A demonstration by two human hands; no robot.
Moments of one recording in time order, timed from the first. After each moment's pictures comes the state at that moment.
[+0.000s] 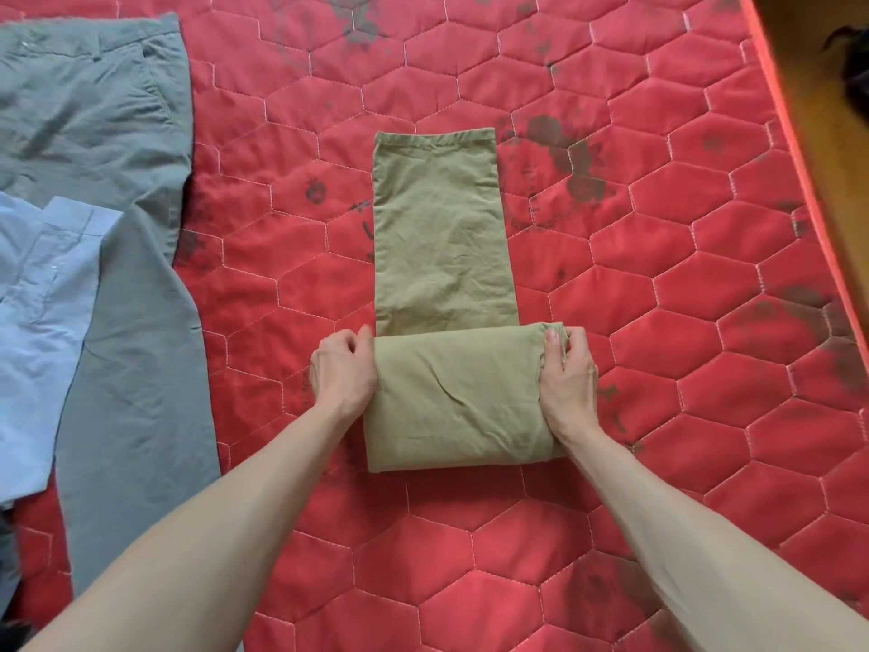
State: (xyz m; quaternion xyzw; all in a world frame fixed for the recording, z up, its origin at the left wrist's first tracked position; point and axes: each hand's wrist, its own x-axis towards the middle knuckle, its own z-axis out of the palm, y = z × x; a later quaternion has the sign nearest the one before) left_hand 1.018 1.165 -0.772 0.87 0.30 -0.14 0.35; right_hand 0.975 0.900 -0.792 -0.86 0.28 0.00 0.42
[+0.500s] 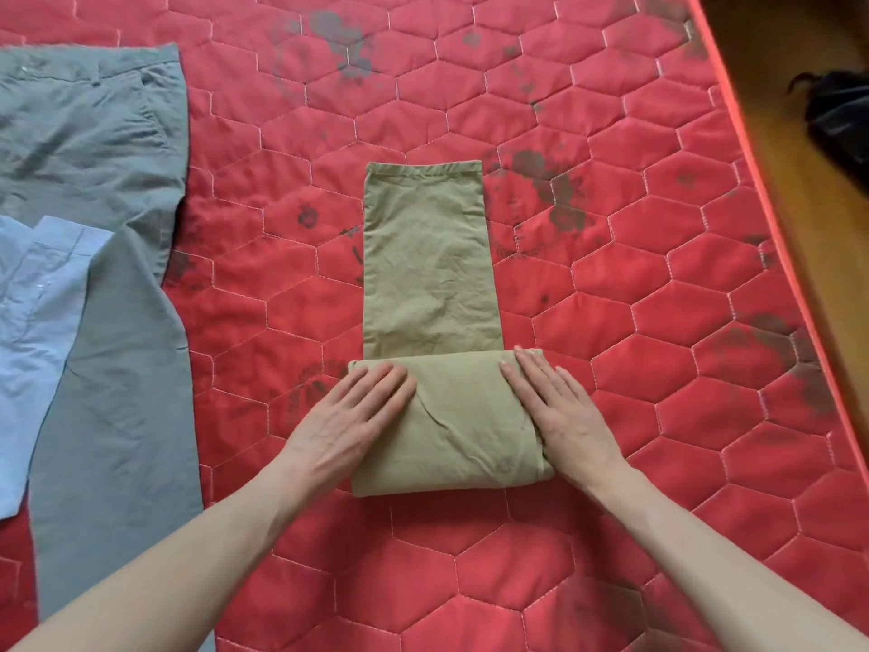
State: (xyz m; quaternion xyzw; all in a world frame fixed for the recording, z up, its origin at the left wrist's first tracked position) left_hand 0.980 1.195 -0.776 0.91 -0.40 -0.06 0.01; right_hand 0.950 0.846 -0.795 -0.98 -0.18 0.04 0.08
